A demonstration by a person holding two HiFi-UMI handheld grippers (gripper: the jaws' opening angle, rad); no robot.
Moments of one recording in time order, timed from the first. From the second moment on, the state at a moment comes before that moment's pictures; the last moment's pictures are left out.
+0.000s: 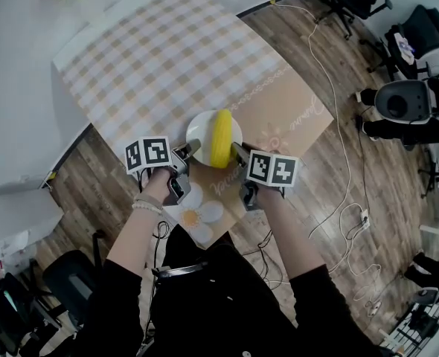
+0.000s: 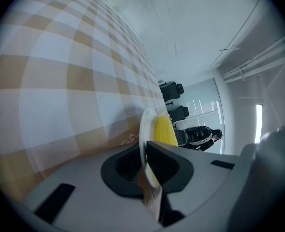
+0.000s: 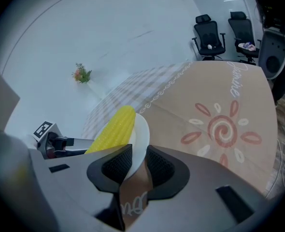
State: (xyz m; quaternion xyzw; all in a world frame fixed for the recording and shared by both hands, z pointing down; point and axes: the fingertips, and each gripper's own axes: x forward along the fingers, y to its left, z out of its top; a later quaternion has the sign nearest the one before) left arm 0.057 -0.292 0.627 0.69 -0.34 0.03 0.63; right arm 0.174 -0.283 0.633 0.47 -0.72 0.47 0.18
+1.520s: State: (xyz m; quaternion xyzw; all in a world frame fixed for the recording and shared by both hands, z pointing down) left arm 0.010 -0.338 0.609 0.68 -0.32 0.07 0.66; right arm 0.139 -0.328 0.614 0.50 -0.71 0.43 0.24
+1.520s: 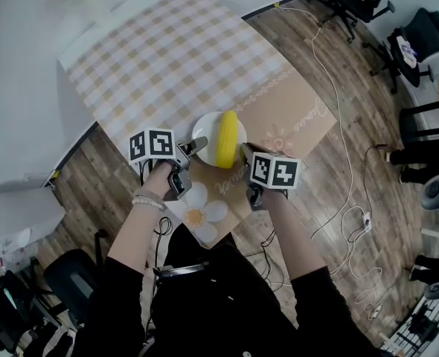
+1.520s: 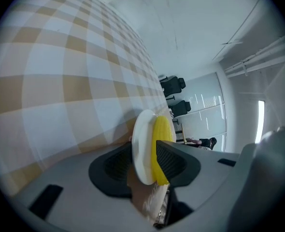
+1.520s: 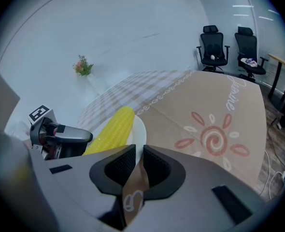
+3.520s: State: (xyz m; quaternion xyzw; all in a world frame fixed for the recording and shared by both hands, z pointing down) left arm 0.026 -0.227 0.417 0.89 -0.42 0.13 0.11; right arm 0.176 -0.229 0.424 0.52 -0.84 0.11 0.14
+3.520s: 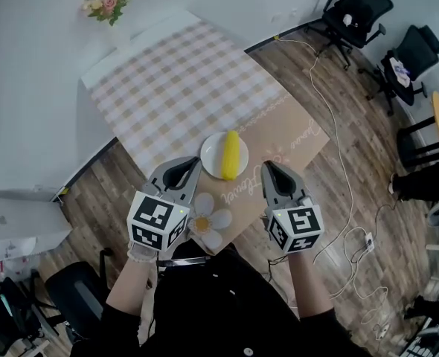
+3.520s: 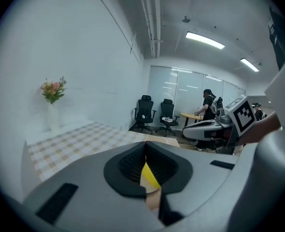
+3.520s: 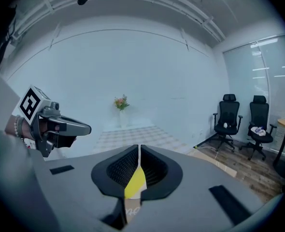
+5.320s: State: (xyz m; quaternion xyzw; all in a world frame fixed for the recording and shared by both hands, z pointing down) left arm 0.041 -0.172 0.306 0.89 -0.45 0.08 0.00; right arm 0.129 -0.185 0.313 0.47 -0.87 -0.03 0.13
